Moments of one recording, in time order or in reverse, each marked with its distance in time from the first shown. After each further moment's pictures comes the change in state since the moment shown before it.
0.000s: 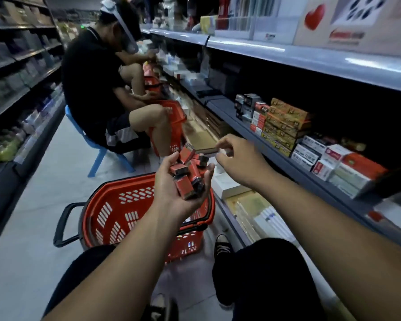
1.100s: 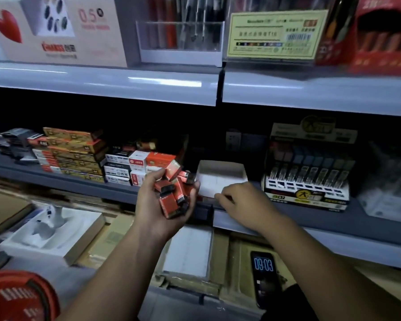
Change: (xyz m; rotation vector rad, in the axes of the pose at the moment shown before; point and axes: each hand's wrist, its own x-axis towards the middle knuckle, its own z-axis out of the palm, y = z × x) left_hand 0.084 -0.233 0.115 0.410 -0.233 -0.720; right_hand -0.227 0.173 -0.161 -0.563 0.277 0.728
